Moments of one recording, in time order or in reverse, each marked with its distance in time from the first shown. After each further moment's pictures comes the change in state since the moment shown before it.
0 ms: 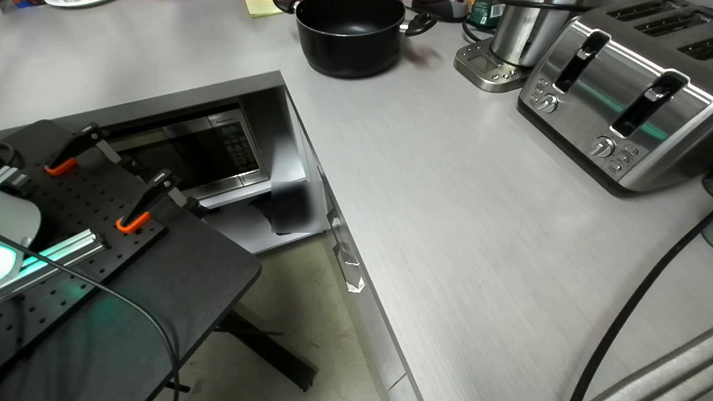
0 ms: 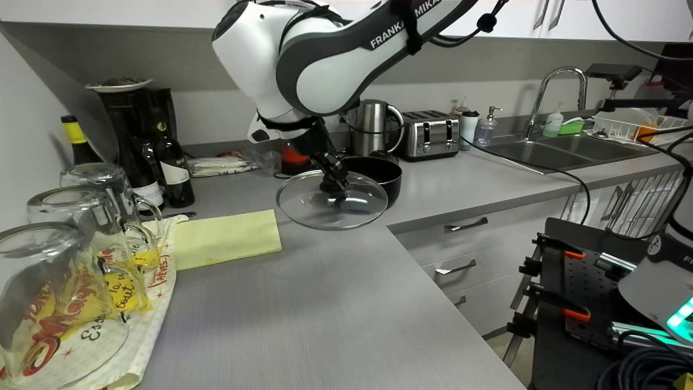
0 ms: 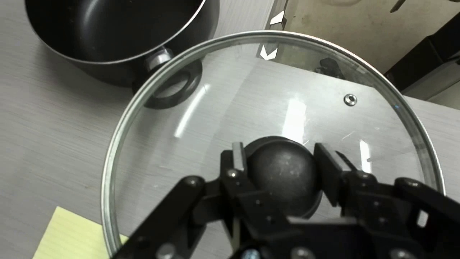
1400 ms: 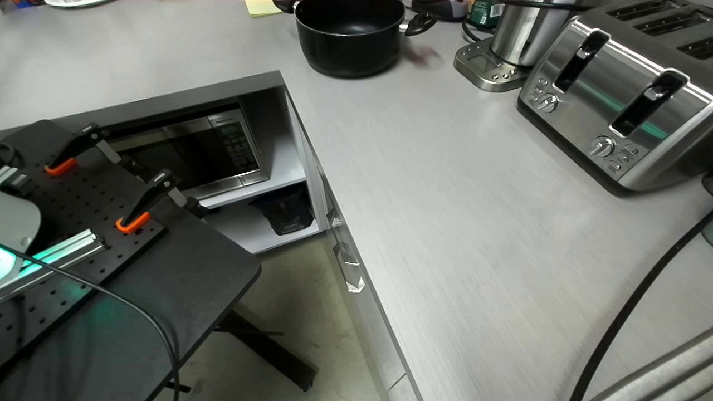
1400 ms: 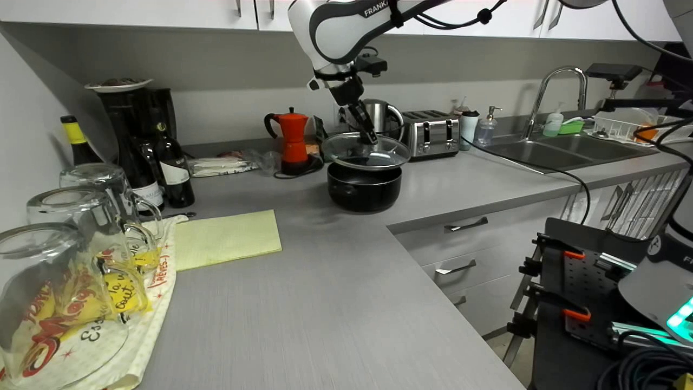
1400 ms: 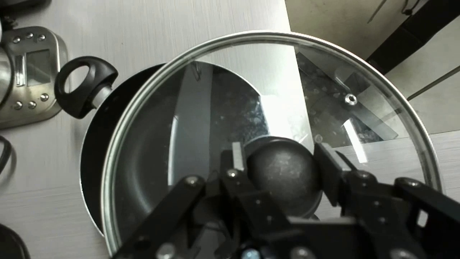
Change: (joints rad) arm -0.287 0.029 -0.075 0.185 0.132 -0.129 0.004
